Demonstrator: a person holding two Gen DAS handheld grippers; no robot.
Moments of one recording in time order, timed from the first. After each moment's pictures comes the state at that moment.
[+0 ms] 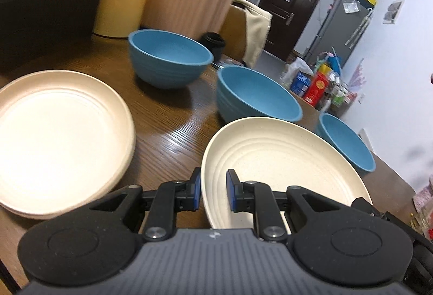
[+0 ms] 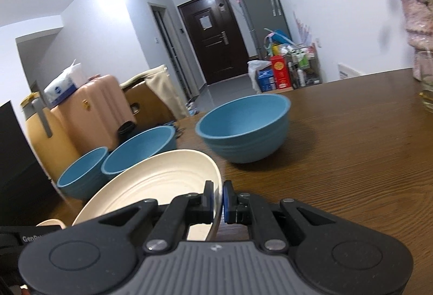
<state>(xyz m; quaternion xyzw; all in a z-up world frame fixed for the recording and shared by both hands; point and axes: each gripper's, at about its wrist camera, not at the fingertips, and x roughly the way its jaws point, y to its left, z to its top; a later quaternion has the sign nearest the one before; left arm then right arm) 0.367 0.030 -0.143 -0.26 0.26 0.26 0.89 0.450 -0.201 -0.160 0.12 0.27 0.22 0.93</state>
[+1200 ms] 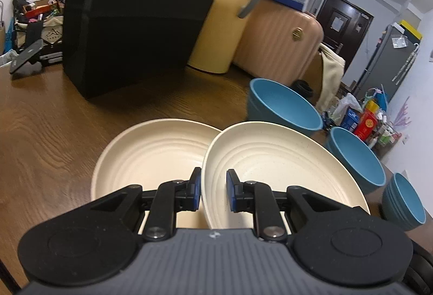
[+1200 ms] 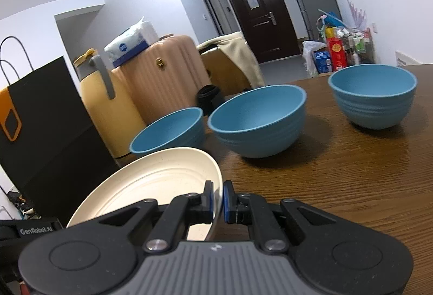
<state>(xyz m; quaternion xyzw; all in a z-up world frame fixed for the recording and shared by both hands) 0.285 0.140 -0.129 -0.28 0.23 0.37 0.86 0.410 -0.060 -0.159 0.11 0.30 0.32 0.89</state>
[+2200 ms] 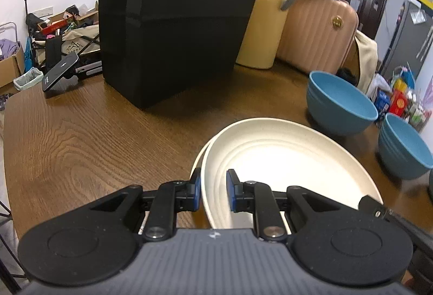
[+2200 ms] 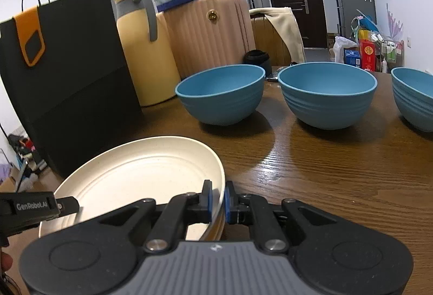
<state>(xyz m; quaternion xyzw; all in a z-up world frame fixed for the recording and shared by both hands) 0.252 0.186 -0.142 -0.22 0.28 0.41 0.84 0.373 0.021 -0.170 0.00 0.32 0.36 0.88</state>
